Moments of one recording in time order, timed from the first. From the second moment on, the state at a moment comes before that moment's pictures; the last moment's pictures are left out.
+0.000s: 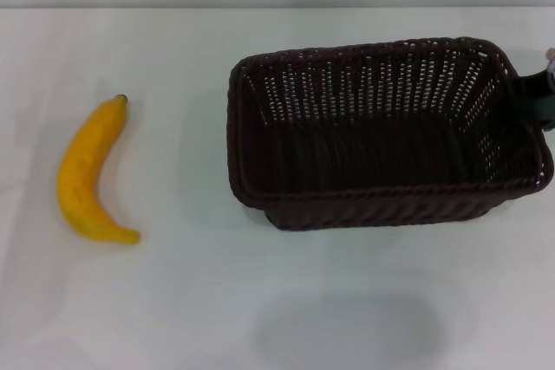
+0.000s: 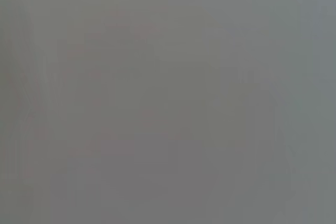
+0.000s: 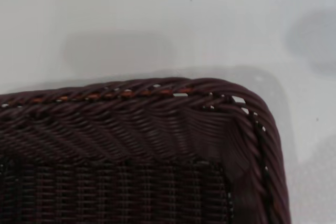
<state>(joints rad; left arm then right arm) -0.39 -2.06 0.84 0.14 -2.92 -1.36 2.79 0.82 1.99 -1.04 -1.13 0.45 1.68 -0.04</state>
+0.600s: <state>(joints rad) -0.38 -2.07 0.84 0.14 -2.92 -1.37 2.78 0.77 1.90 -1.06 -1.28 0.51 1.72 -0.07</state>
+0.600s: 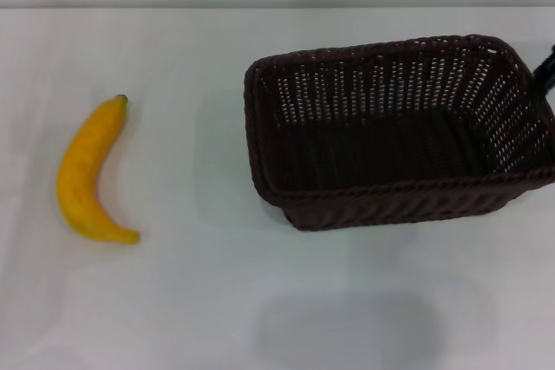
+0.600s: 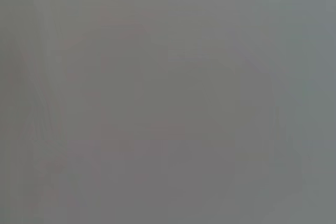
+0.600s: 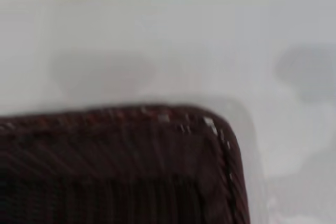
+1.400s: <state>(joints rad) -0.23 -2.02 0.84 0.90 -1.78 -0.90 1.43 0.41 2.00 -0.71 -1.13 1.22 1.09 -1.29</state>
